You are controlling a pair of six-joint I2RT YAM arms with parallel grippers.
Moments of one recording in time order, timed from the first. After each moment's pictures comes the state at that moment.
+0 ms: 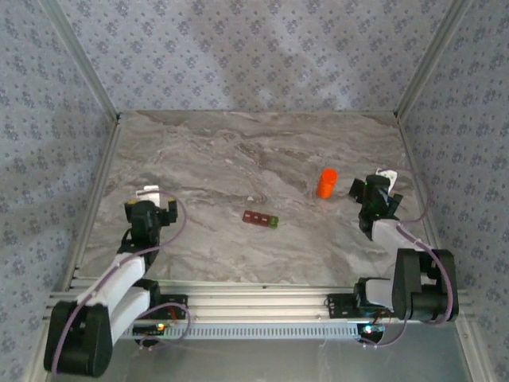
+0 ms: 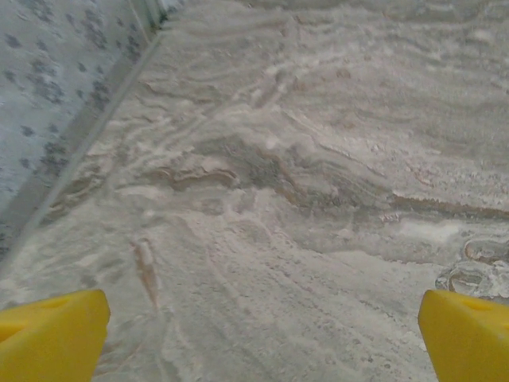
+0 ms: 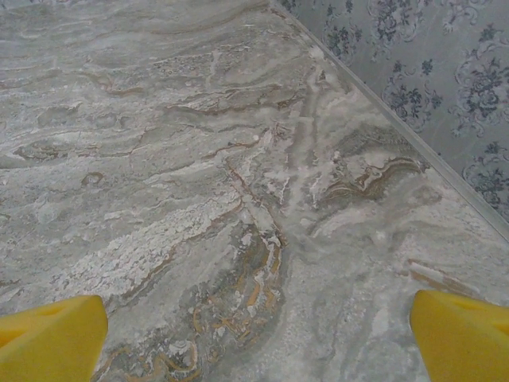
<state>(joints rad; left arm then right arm) -0.14 0.95 0.22 0.27 -0.32 0.00 -0.03 1.26 0.45 0.24 0.39 0.21</state>
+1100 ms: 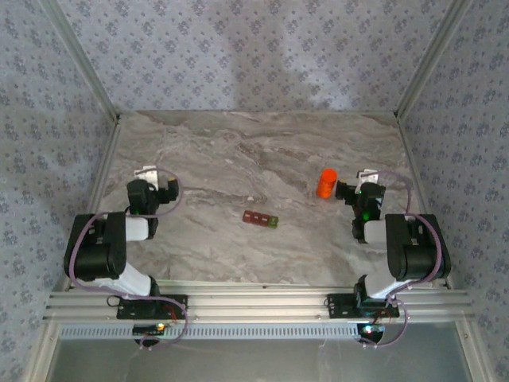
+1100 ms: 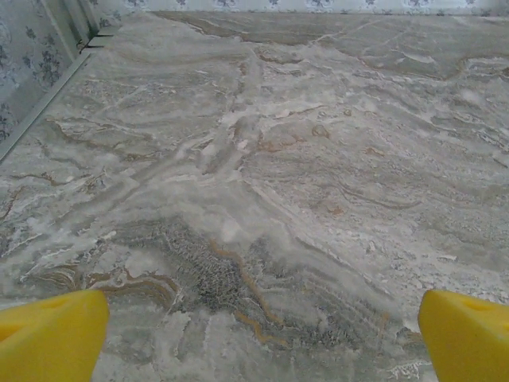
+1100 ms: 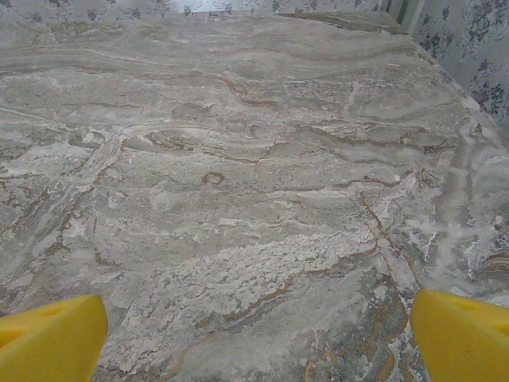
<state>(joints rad) 0.04 1.54 0.40 0.75 -0.01 -0.01 -0.02 1.52 0.35 0.78 0.15 0.03</state>
